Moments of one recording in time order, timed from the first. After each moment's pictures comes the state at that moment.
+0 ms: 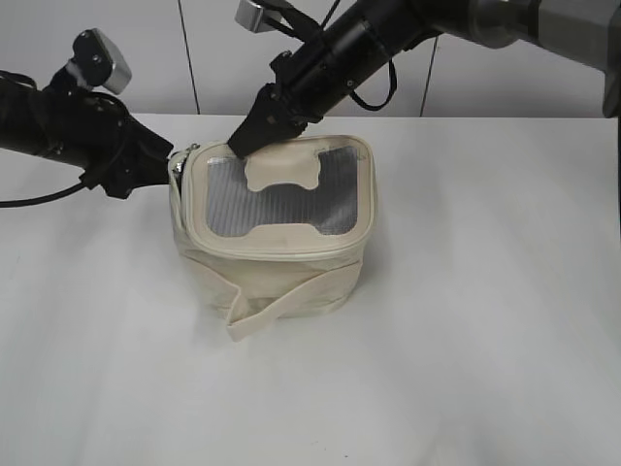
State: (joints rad) left arm -0.10 1.91 -1.13 -1.30 0.69 2.02; right arm 0.46 2.41 -2.14 0.87 1.15 -1.02
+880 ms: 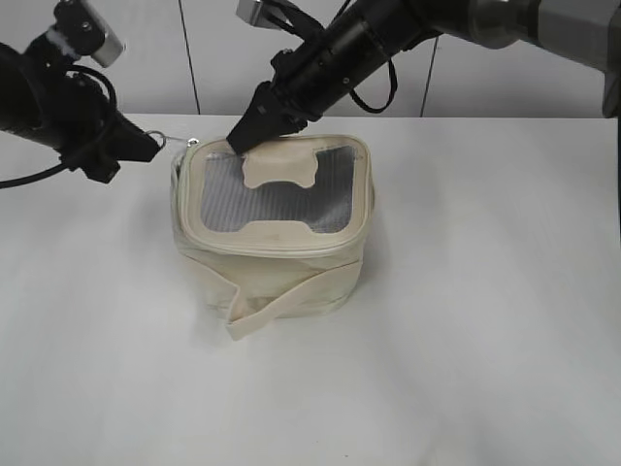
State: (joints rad) left arm -0.14 1.76 -1.11 -1.00 0.60 1.65; right arm 0.46 2.41 -2.14 0.87 1.12 -0.89
